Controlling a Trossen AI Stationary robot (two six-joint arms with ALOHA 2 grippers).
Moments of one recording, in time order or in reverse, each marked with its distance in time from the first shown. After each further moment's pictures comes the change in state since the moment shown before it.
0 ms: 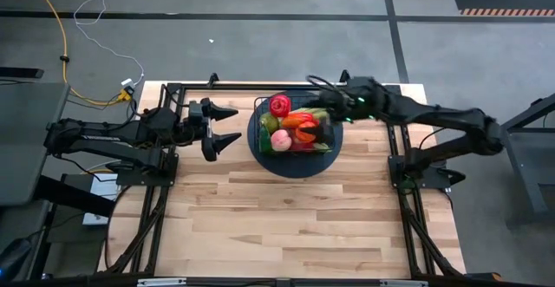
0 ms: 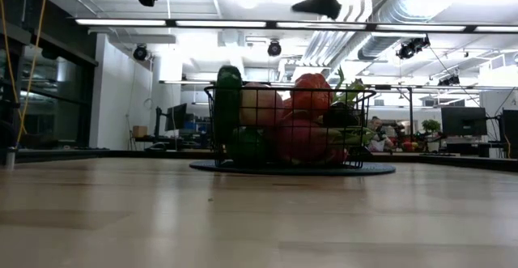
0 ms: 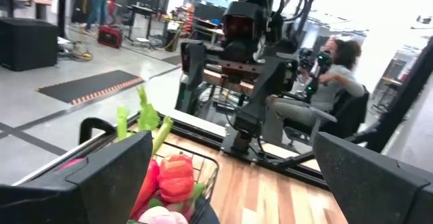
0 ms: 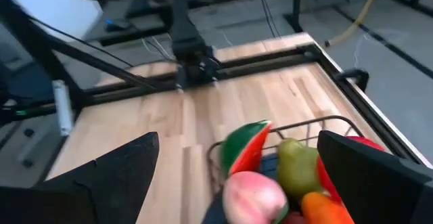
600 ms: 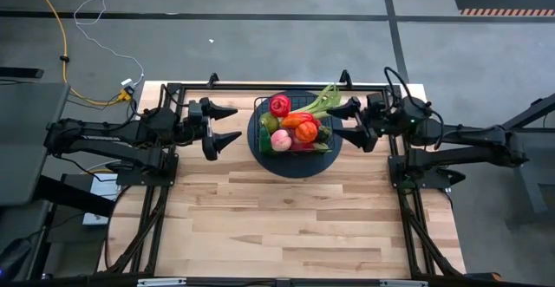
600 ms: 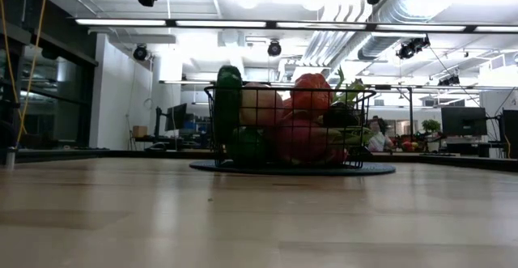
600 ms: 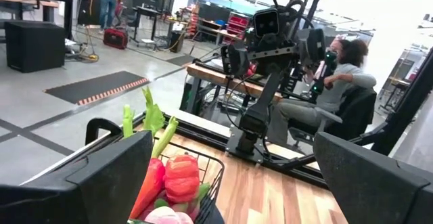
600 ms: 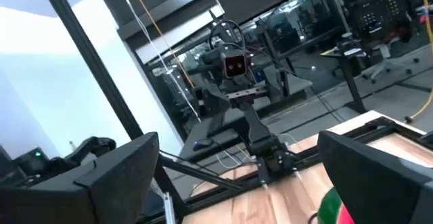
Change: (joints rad) left arm 0.000 0.000 0.000 -0.002 -0.018 0.009; right arm 0.068 -0.429 -0.464 0.587 0.007 0.423
